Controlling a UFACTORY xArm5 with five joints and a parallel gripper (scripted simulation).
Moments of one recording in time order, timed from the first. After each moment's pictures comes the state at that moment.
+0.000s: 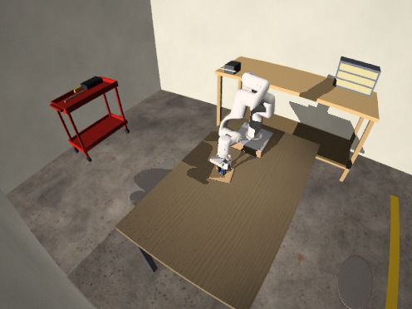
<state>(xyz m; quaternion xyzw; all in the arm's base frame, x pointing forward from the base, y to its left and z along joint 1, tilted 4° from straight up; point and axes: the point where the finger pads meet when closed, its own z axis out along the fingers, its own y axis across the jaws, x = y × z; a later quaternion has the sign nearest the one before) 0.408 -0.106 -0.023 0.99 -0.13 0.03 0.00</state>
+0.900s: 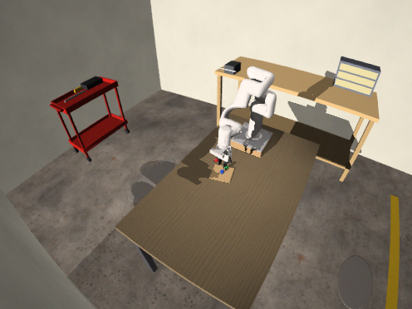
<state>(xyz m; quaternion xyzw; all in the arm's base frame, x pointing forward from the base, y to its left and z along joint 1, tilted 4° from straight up) 0.405 -0.108 0.047 0.99 -0.13 0.03 0.00</state>
